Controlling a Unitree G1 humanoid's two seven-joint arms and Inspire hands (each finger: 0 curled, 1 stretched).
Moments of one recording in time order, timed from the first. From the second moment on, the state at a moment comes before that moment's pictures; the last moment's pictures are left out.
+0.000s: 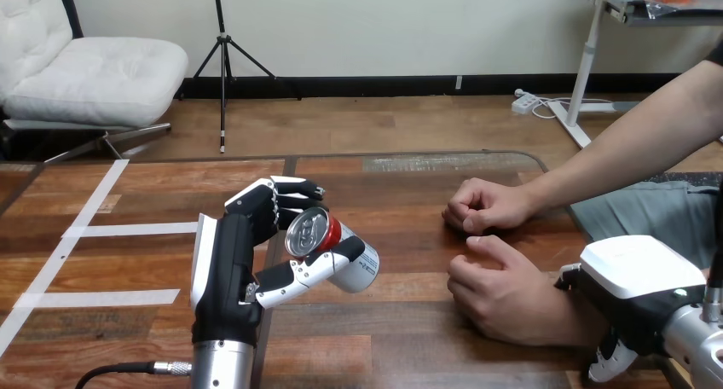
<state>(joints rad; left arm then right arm) -0.04 0.03 -0.05 0.49 0.16 -0.80 0.17 0.07 -0.68 0.06 -0.17 -0.99 0.00 0.48</state>
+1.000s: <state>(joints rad) -0.03 0.03 -0.02 0.48 0.16 -0.80 0.17 0.05 -0.68 0.10 -0.17 -0.99 0.06 0.54</state>
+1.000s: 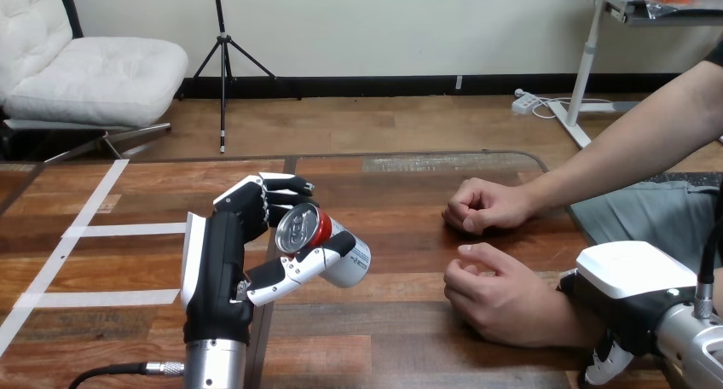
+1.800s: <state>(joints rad) -0.01 0.03 -0.02 0.46 0.17 -0.80 0.16 0.04 -0.68 0.13 -0.16 -1.01 0.07 0.51</state>
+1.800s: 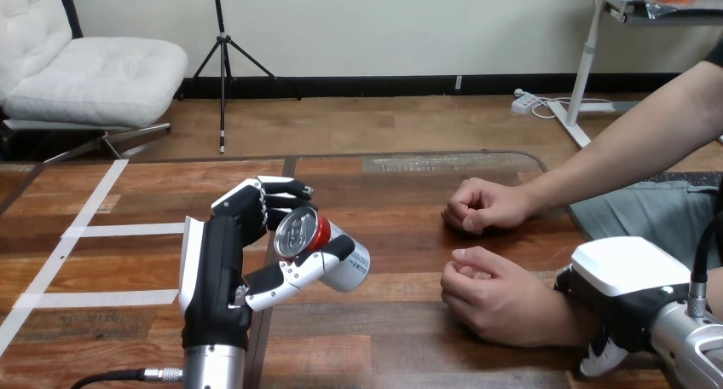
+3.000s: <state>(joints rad) 0.00 0.03 -0.02 0.45 0.17 -0.80 0.16 0.03 -0.68 0.14 -0.13 -0.99 0.07 0.40</state>
